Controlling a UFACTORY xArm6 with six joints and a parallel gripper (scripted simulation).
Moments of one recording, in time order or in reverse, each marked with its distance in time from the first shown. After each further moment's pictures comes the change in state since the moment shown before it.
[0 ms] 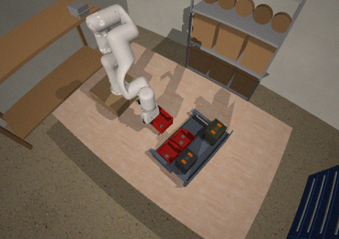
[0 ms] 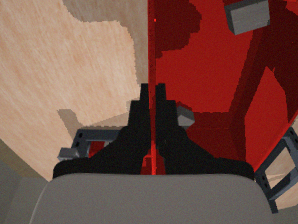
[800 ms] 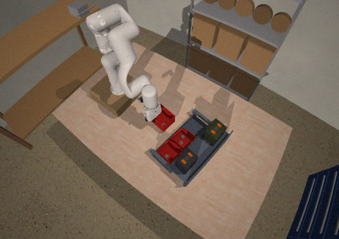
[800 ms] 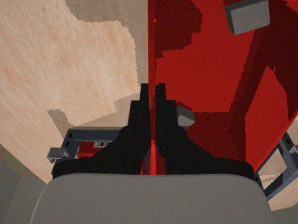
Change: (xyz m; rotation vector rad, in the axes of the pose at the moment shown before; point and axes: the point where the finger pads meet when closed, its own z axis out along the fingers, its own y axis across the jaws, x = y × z) arm 0.001 0.018 0.000 0.001 0.000 0.001
